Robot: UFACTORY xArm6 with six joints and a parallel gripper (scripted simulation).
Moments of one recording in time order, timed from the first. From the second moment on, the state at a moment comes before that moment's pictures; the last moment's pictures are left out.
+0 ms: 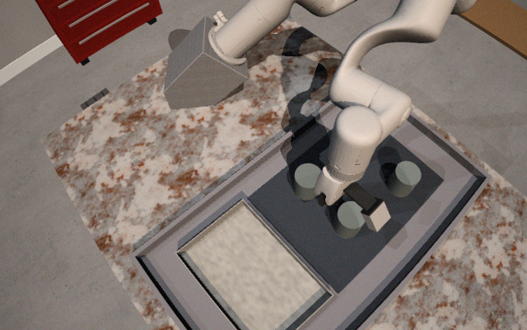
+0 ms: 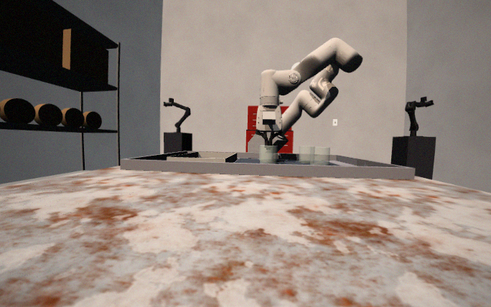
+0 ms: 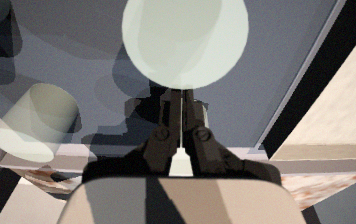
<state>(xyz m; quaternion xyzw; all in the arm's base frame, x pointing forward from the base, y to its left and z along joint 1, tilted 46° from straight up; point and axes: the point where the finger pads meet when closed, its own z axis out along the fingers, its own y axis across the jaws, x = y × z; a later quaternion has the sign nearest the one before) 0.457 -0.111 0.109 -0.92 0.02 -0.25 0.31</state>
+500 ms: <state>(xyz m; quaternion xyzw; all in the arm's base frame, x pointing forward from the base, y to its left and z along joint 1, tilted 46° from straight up) 0.459 -0.112 0.110 -0.92 0.02 -0.25 0.31</state>
